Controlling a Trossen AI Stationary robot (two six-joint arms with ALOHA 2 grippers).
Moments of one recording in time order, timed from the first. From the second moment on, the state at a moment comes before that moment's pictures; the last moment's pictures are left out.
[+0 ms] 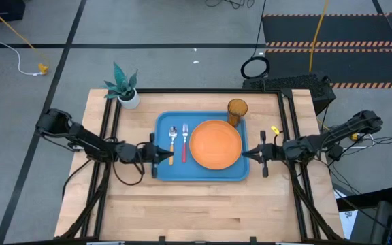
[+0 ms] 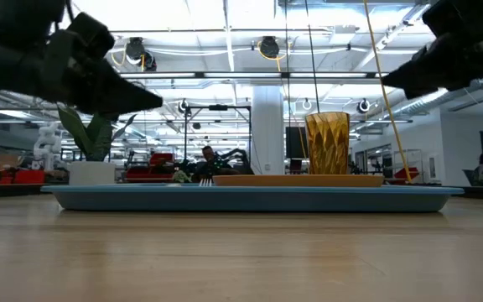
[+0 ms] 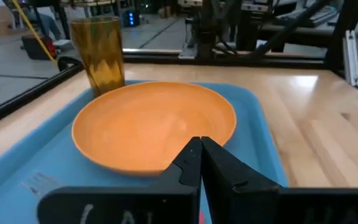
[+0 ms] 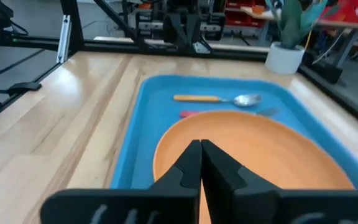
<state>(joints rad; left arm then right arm) -0.26 1.34 0.18 1.00 -0.36 -0.06 0.35 0.59 0.15 0.19 0.36 0.04</state>
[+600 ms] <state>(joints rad) -0.32 1.34 0.10 1.06 -0.28 -0.09 0.44 0.59 0.13 0.20 0.39 0.05</state>
